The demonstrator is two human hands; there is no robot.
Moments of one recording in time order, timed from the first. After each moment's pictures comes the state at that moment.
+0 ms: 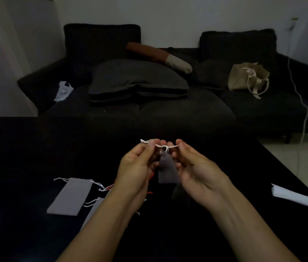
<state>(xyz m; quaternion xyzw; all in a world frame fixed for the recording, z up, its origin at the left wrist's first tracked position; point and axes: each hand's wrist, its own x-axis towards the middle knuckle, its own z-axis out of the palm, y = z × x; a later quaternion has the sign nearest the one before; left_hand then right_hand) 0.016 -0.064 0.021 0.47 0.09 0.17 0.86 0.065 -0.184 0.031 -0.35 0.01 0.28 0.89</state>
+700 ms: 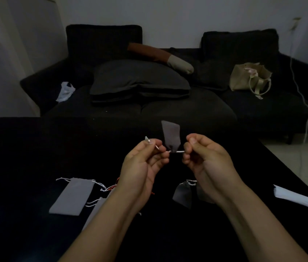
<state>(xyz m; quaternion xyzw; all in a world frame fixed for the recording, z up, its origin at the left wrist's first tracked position) 0.013 -0.069 0.031 0.44 0.07 0.18 0.88 0.074 -0.199 0.036 -0.50 -0.13 0.14 0.84</state>
